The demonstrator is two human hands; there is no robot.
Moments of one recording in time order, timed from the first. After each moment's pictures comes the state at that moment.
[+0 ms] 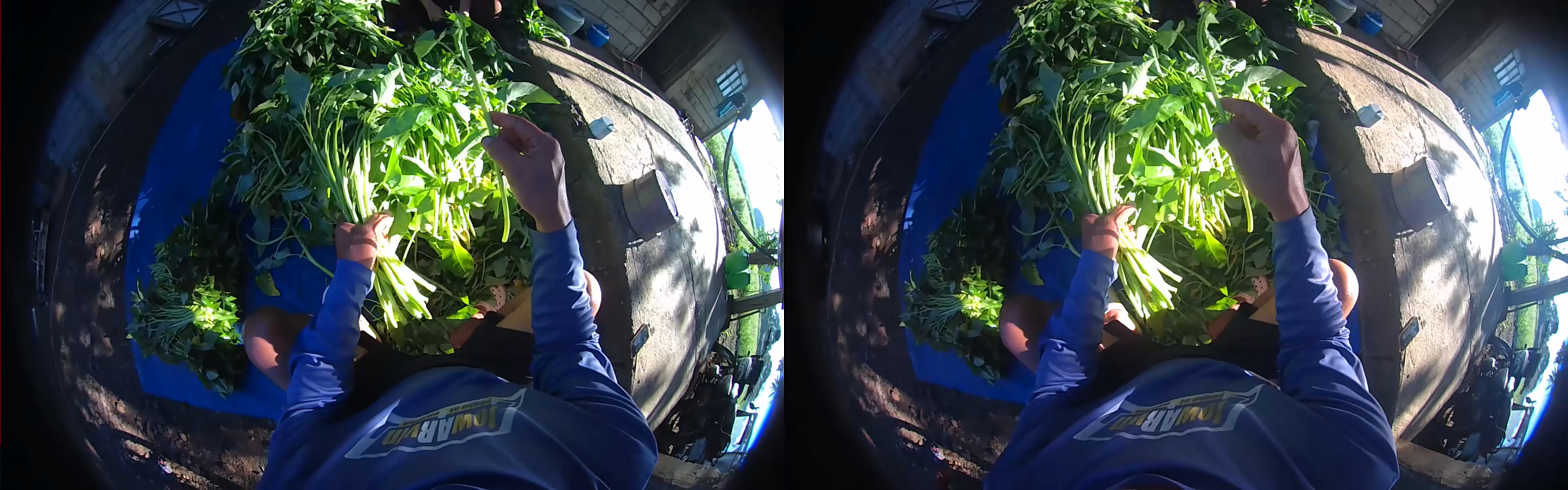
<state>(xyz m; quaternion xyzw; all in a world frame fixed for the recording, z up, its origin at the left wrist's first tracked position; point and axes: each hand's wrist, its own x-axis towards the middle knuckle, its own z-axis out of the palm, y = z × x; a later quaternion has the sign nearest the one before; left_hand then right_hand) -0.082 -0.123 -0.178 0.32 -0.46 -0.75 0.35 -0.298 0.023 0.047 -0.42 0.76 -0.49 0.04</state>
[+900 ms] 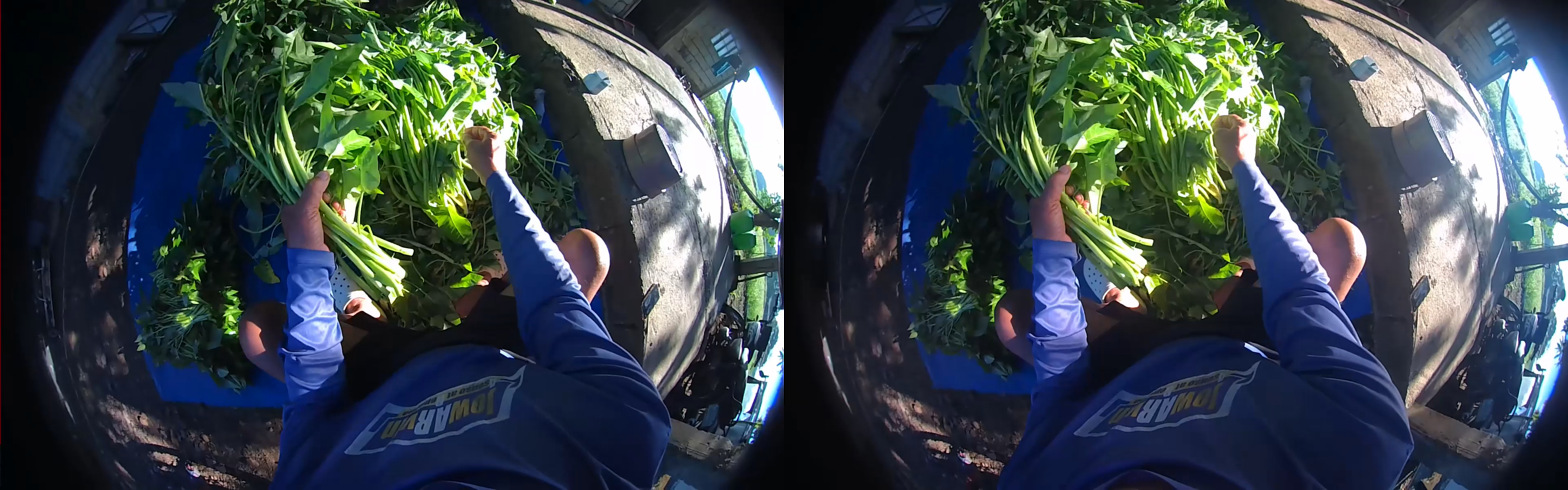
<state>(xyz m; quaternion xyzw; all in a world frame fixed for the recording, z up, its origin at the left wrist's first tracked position) -0.050 -0.143 -0.094 0.40 -0.36 -0.76 0.37 -0.394 -0.006 -0.202 -0.23 0.86 -0.46 0.03</state>
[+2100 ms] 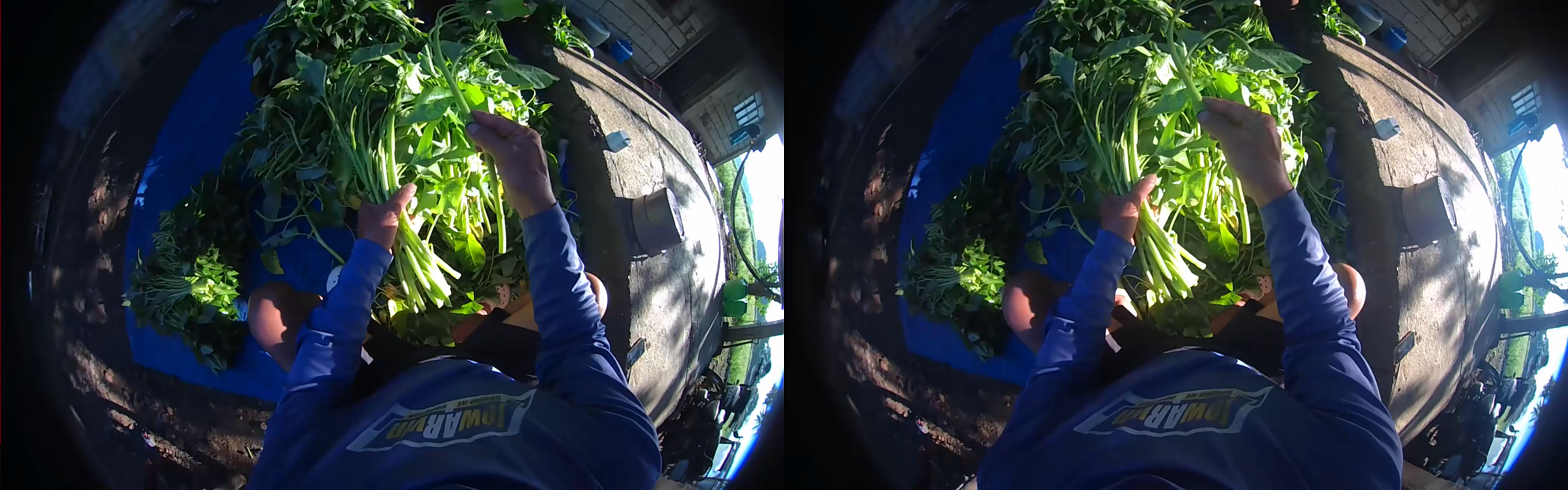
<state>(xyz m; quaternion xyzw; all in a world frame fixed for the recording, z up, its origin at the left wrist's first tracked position) -0.089 -0.112 -0.128 0.37 -0.38 -0.77 0.35 -0.272 -0.029 0.019 -0.38 0.67 -0.60 0.24</state>
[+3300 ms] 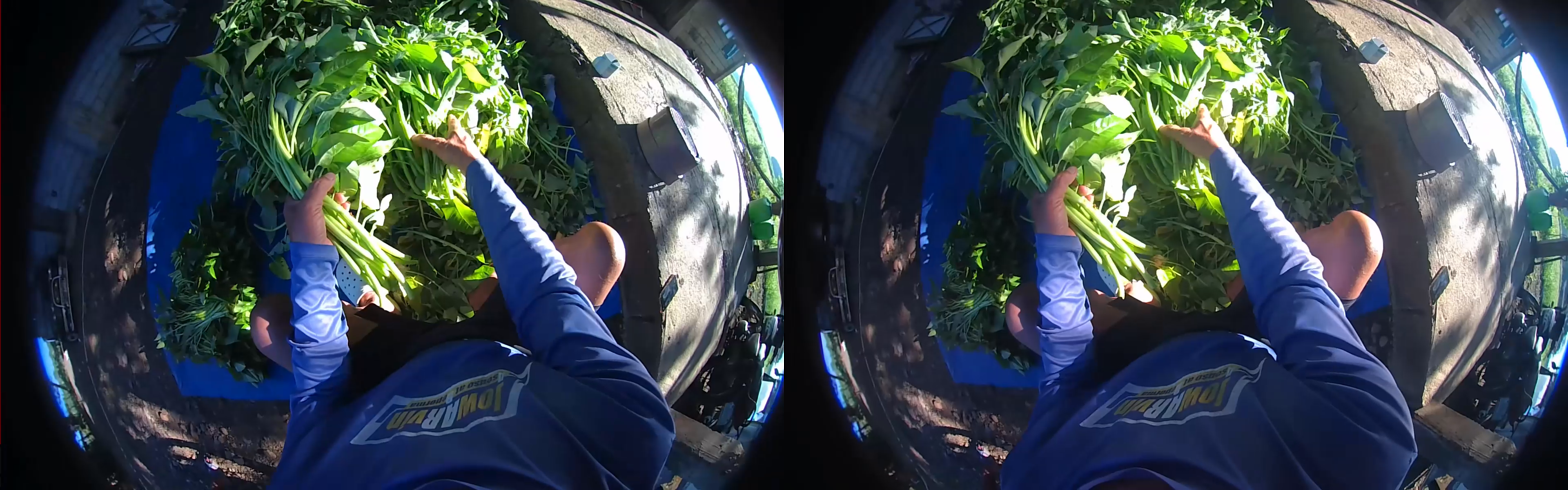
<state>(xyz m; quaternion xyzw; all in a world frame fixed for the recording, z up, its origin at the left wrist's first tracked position) -0.050 -0.139 -0.086 0.41 -0.42 -0.72 0.38 -0.344 -0.038 -0.174 -0.28 0.85 -0.38 0.24</state>
